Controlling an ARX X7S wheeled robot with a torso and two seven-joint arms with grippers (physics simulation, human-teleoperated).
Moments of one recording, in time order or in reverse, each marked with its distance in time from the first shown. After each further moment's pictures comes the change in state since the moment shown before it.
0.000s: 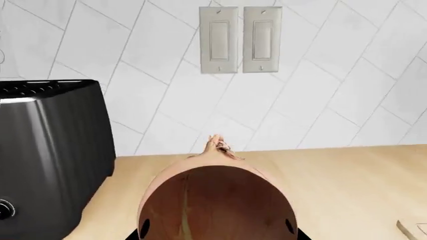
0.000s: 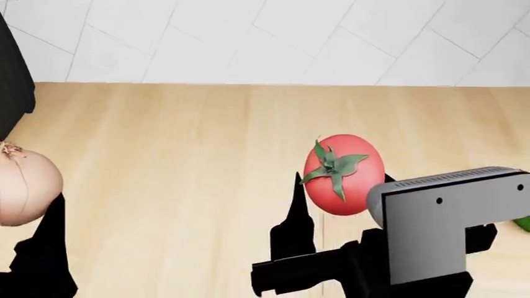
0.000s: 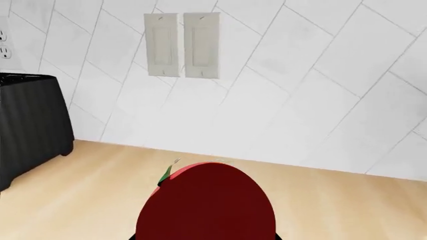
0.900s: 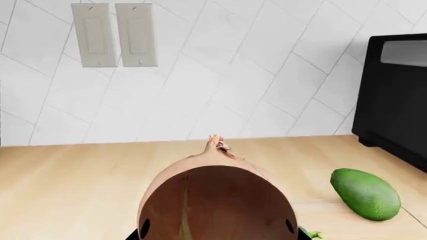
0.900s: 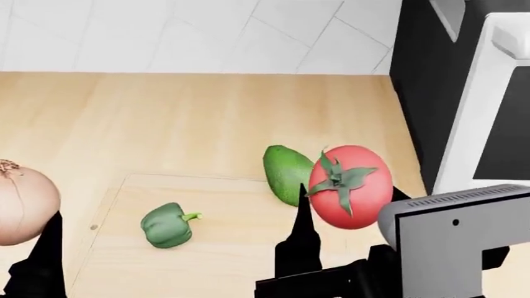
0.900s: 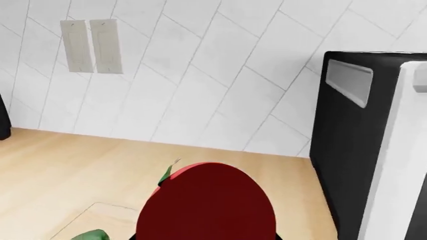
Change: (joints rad) left arm 0.066 -0.029 -0.009 0.067 -0.015 0.018 -0.043; right arm -0.050 0.044 0.035 -0.062 0.051 -0.028 0.034
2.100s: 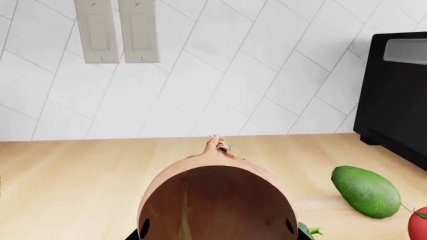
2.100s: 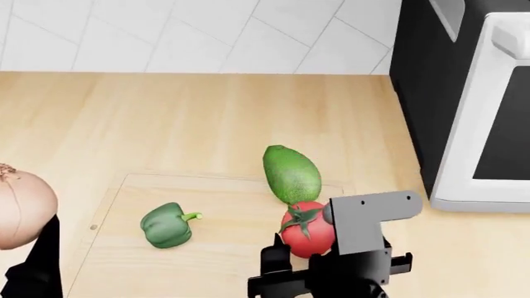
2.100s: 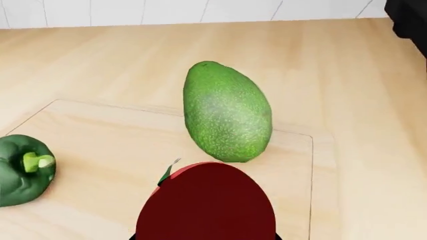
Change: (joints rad) left arm 0.009 -0.013 0.000 0.012 -0.018 0.009 -0.023; right arm 0.068 -0.221 -0.282 0.666 -0.277 -0.045 -0.394
